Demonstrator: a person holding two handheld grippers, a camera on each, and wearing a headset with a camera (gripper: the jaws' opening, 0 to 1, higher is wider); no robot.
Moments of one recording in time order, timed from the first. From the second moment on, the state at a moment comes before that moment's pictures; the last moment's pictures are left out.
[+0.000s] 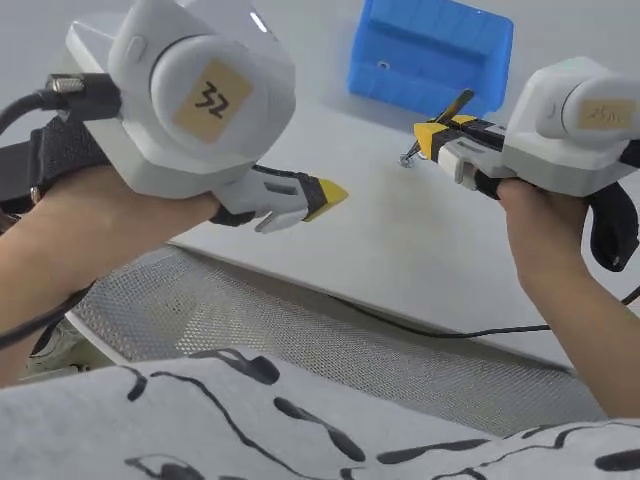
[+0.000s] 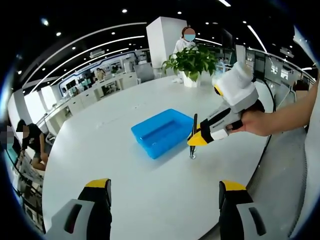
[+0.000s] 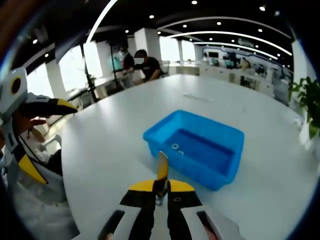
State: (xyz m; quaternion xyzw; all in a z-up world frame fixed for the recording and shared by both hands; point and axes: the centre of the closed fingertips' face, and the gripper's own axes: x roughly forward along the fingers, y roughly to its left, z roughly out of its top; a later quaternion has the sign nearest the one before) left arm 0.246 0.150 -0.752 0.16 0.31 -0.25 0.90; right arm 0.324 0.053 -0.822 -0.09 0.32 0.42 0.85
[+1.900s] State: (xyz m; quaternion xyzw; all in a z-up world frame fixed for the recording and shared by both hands) left arm 0.246 0.154 -0.752 0.16 0.31 -0.24 0.90; right arm 0.390 0.050 -0.742 -0.04 0.24 0.37 0.89
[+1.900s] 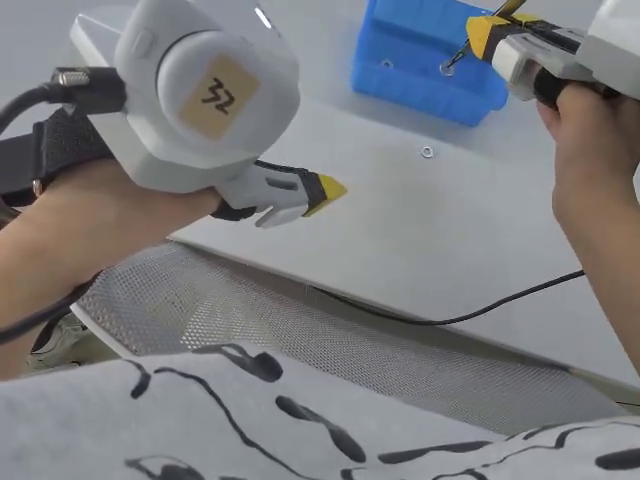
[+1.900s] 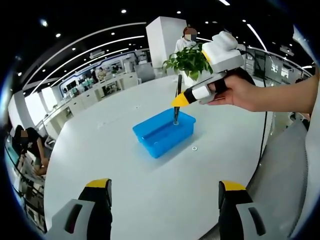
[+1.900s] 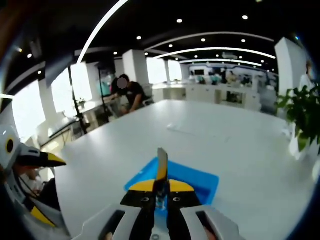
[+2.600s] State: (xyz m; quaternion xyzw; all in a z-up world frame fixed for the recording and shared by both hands) left arm 0.247 0.156 -0.755 0.16 0.32 -0.24 0.90; right arm 0.407 0.050 -0.797 -0.07 0.28 0.35 0.89
